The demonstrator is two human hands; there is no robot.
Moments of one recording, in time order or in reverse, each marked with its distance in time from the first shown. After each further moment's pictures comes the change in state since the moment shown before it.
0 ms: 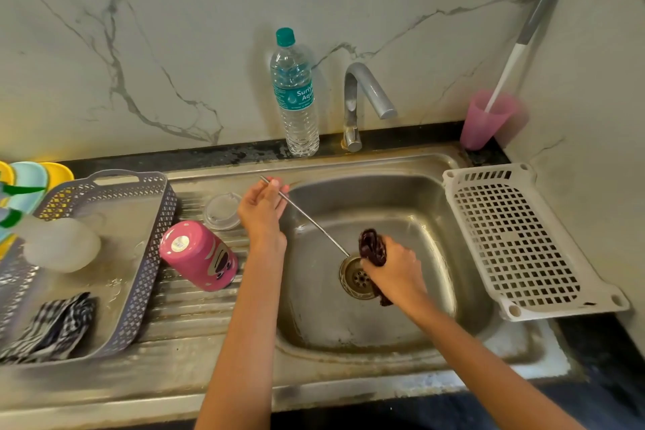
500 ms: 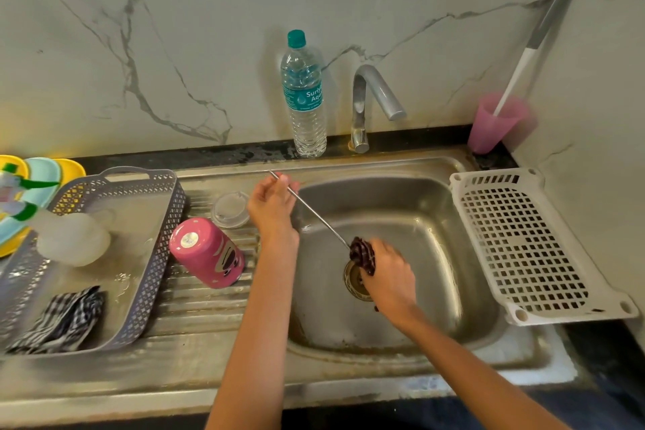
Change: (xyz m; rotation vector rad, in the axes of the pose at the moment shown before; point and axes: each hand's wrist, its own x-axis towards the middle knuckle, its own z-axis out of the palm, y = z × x) left_hand -0.018 0.010 0.012 -0.068 0.047 0.038; right_hand 0.003 0.010 0.036 -0.177 0.120 -0.151
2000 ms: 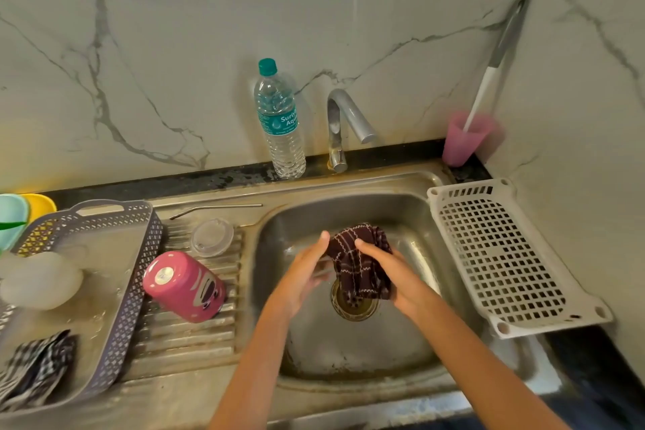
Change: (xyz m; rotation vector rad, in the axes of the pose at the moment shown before) left_hand -0.014 -0.068 -0.025 0.642 -0.702 -0.383; right_hand 0.031 0.005 -0.055 1.353 -0.374 0.514
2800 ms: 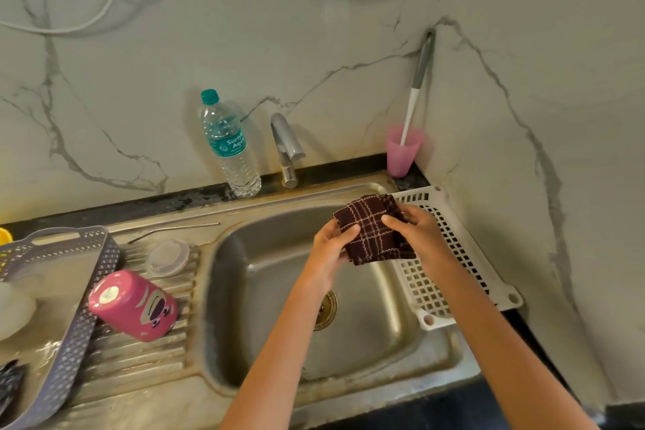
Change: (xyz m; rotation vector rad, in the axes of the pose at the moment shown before) left_hand 0.025 0.032 0.142 -0.142 -0.036 0.176; right_hand -0.027 -0.090 -0.112 -0.343 0.338 -0.398
